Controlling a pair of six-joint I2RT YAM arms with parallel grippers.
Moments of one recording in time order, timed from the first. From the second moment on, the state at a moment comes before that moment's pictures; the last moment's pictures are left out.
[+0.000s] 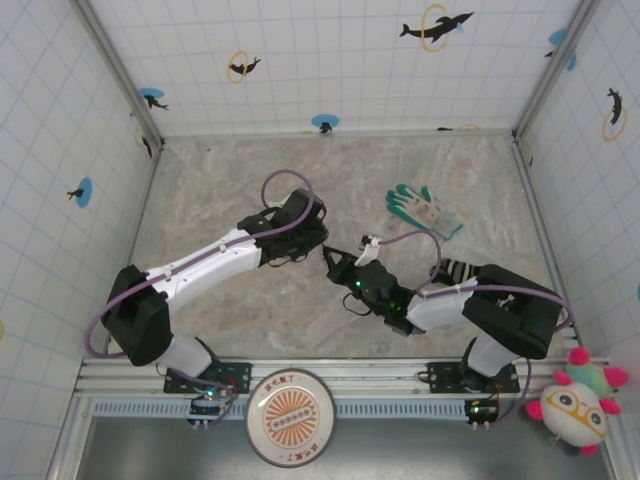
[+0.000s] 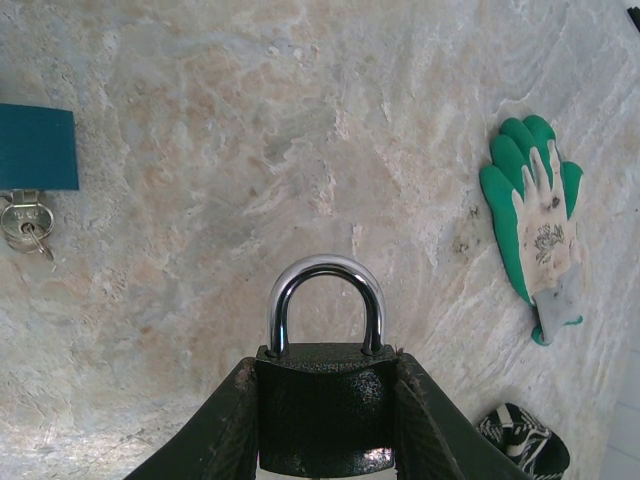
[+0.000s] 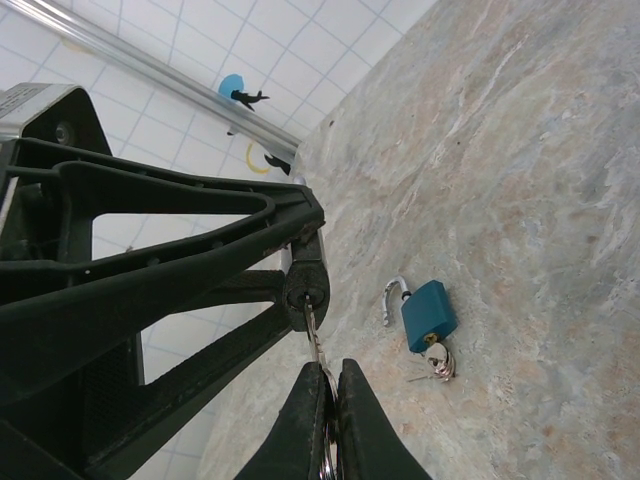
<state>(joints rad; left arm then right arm) -0.81 1.50 1.13 -0.54 -0.12 -1.23 1.07 1.58 0.47 0.92 0.37 1.08</state>
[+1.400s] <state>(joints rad) -0.81 1.50 1.13 -0.54 -0.11 -1.23 1.07 1.53 0.49 0.81 0.38 1.08</state>
